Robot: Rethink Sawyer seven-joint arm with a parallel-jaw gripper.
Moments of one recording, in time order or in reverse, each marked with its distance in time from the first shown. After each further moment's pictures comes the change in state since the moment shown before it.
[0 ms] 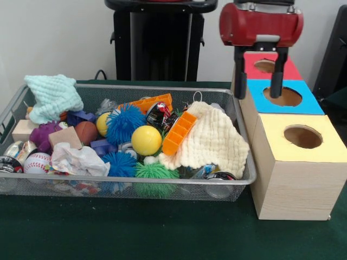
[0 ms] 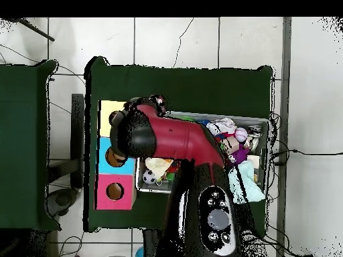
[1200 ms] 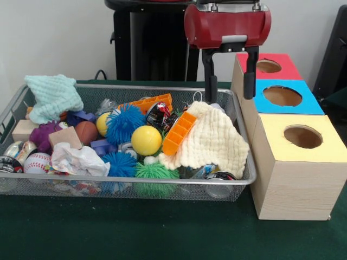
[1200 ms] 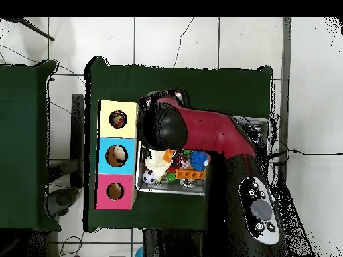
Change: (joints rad) arm -0.192 -0.025 0.196 0.007 -0.129 0.060 0.000
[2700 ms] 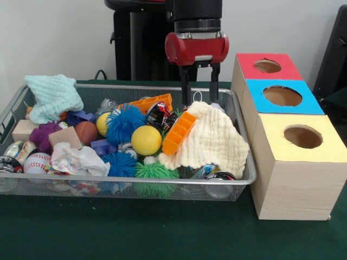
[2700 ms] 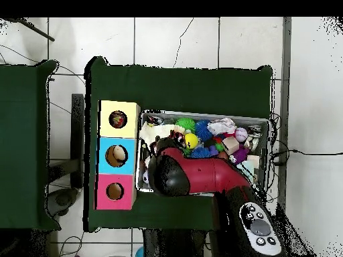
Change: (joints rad) arm -0.104 -0.009 0.044 0.333 -0.231 -0.300 0.000
